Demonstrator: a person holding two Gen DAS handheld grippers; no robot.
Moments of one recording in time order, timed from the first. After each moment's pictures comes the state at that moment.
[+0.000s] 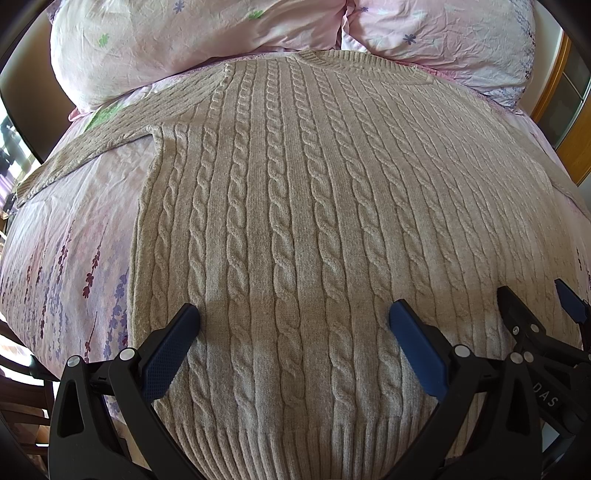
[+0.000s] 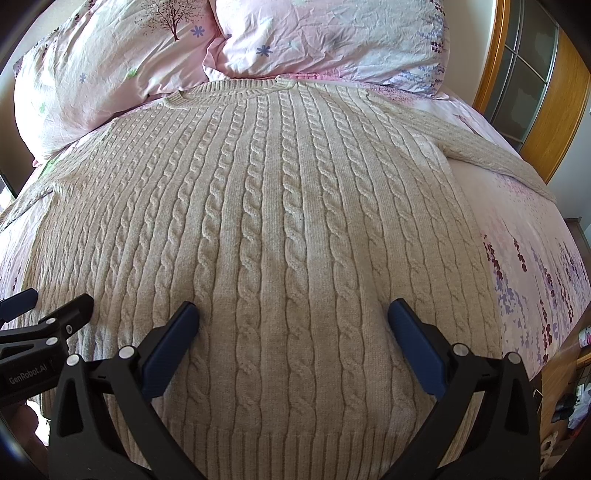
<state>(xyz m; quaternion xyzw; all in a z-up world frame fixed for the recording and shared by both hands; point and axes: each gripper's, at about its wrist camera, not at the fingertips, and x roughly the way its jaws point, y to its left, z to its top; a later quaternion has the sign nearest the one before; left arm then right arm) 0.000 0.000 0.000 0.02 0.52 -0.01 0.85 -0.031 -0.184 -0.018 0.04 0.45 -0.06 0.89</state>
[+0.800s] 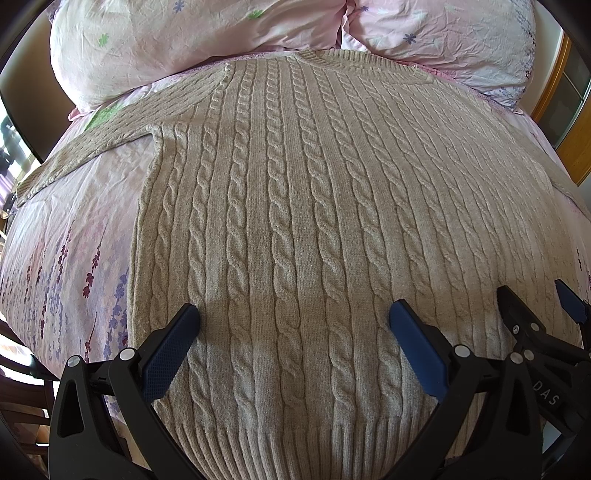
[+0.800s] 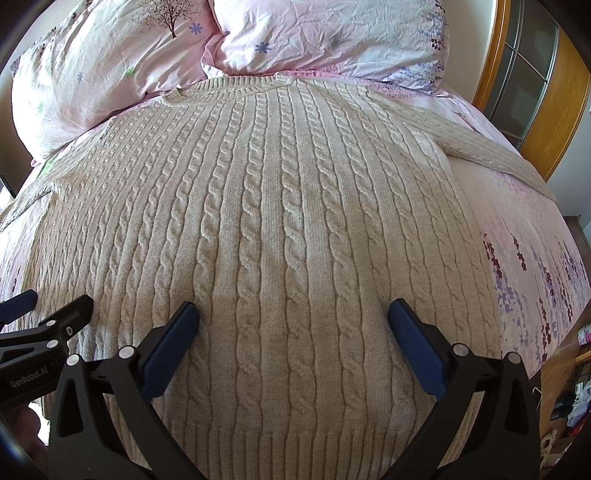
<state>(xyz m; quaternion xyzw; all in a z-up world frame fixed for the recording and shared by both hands) 0.000 0.000 0.000 0.02 0.52 -0.01 0.85 -0.030 -0.184 -0.020 0.04 0.45 -0.06 0.89</state>
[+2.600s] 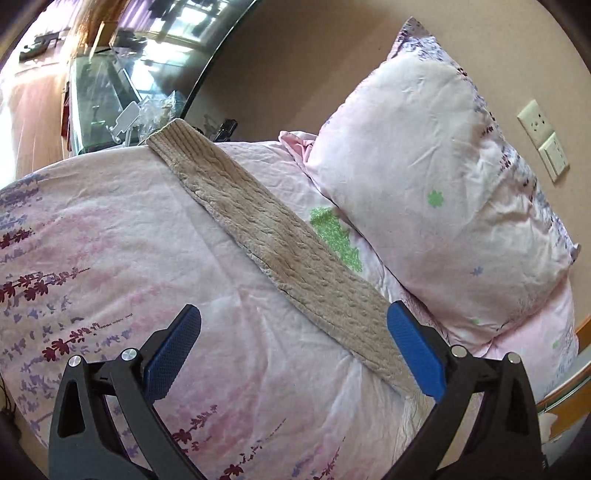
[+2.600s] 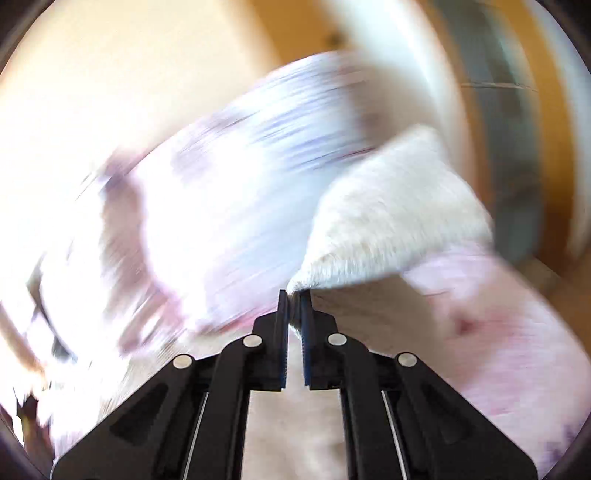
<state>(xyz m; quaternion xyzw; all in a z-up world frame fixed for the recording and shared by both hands) 0.039 0.349 0.027 -0.39 0.27 0.14 0.87 0.066 -0.311 0.086 0.12 0.24 0.14 0.95</state>
